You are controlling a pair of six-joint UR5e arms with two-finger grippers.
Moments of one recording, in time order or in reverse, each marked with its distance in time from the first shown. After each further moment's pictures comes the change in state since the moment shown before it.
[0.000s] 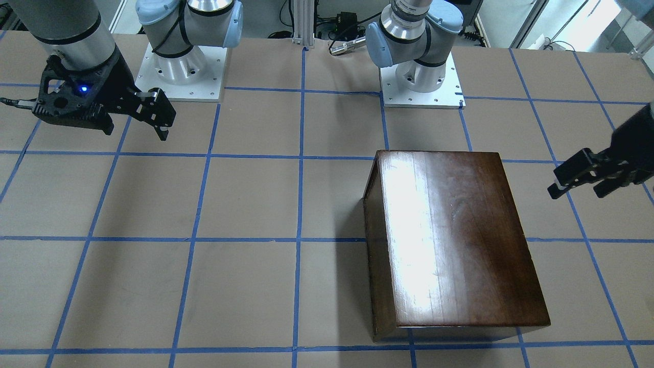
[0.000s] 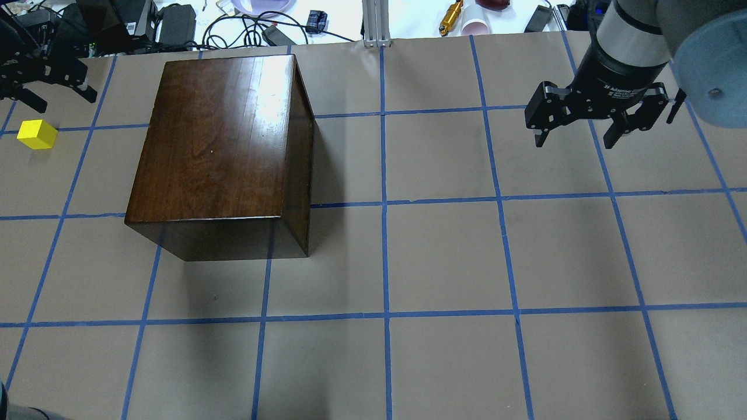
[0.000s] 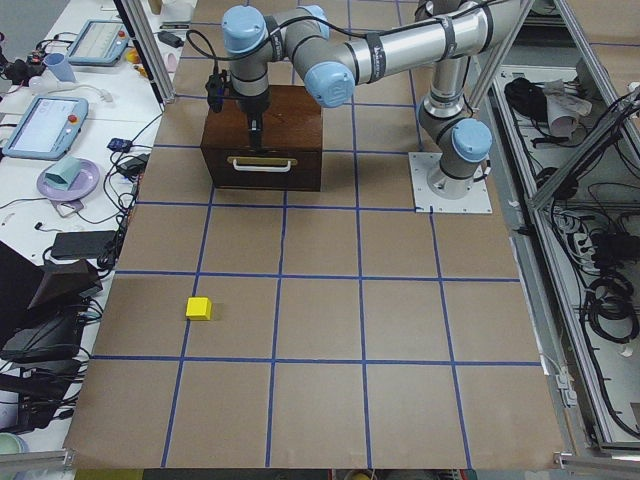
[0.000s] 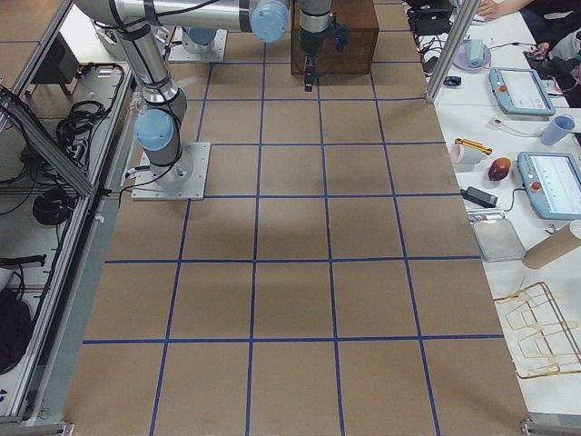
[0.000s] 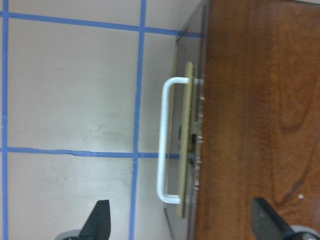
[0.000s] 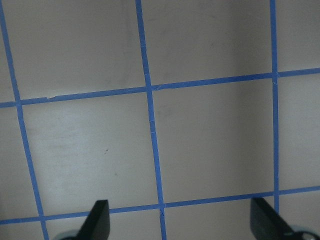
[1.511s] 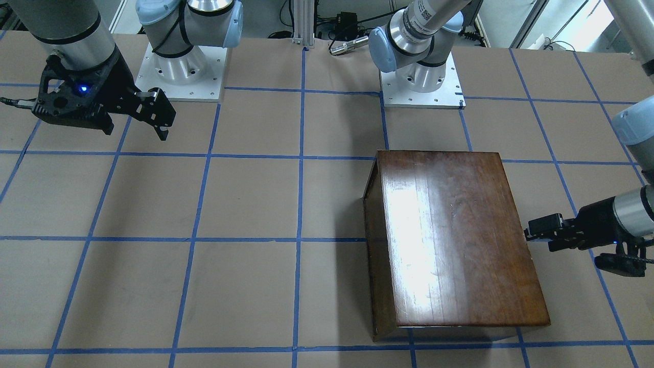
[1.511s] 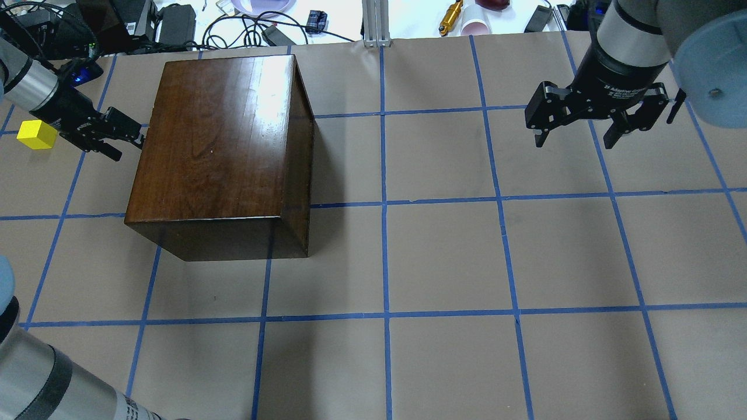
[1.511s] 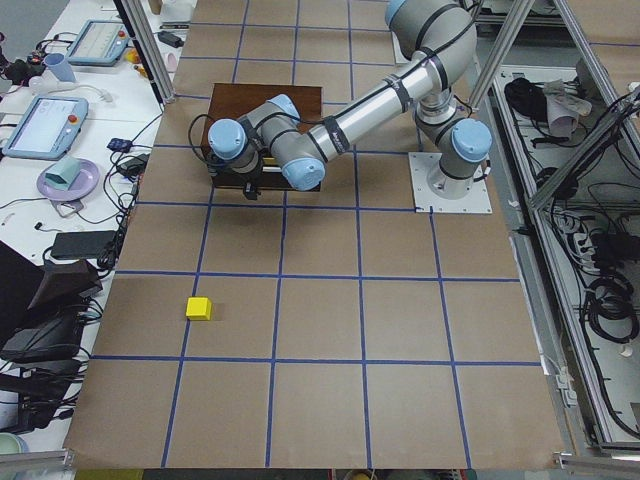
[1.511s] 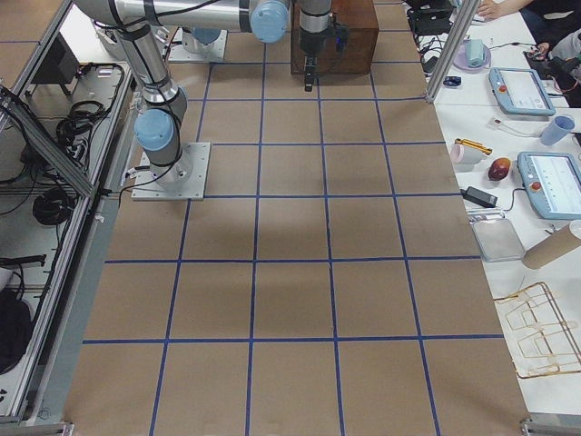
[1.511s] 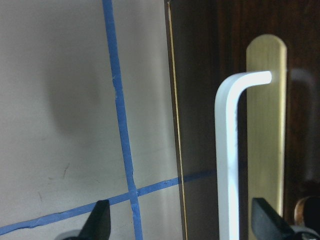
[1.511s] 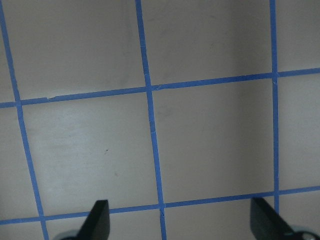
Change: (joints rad) left arm 0.026 -0.198 -0.115 0.075 -0.141 0.181; right arm -0.001 0.000 0.000 0.000 0.000 0.000
